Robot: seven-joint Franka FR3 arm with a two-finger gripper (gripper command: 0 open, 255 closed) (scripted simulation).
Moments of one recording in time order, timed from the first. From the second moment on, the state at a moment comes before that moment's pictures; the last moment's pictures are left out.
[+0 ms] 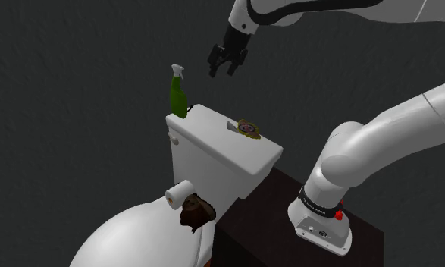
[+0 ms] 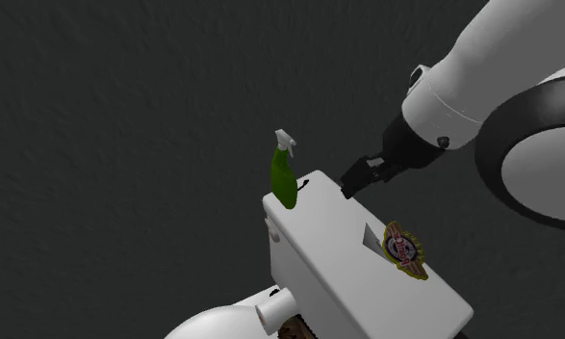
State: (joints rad) arm 0.02 -0.60 0.00 -2.34 0.05 2.08 0.15
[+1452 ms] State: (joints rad) arm 0.00 0.06 0.04 -2.11 -0.11 2.64 0.20
